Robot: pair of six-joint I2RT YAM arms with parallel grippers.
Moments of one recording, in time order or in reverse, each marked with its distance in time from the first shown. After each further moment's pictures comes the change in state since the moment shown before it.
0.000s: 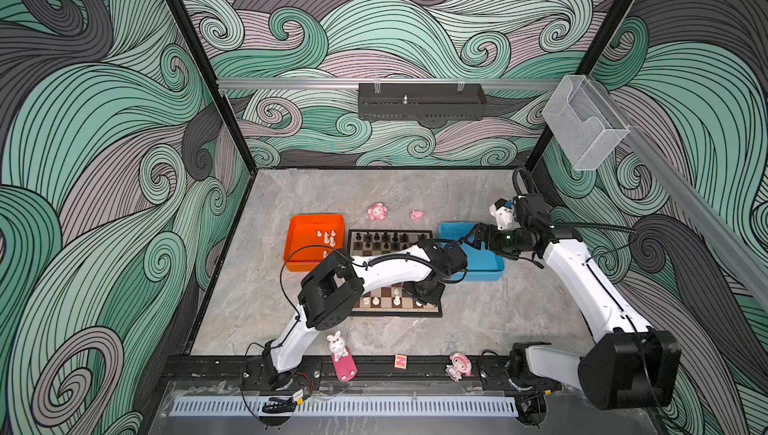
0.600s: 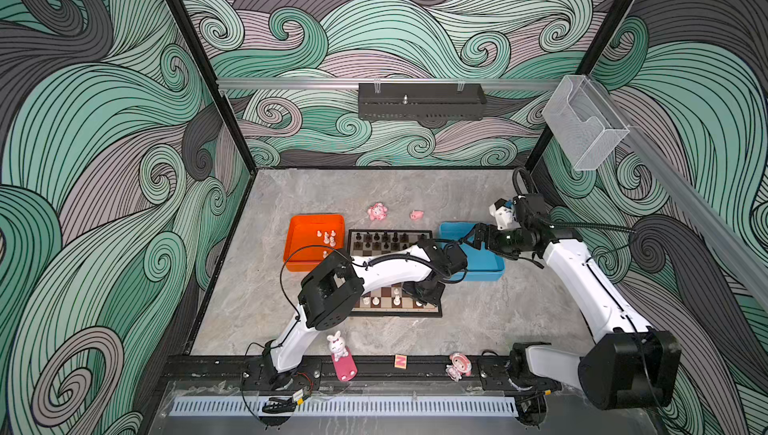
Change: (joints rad) left arm 0.000 0.000 0.000 0.000 -0.001 -0.005; right arm 0.000 0.000 0.000 0.000 -0.006 0.000
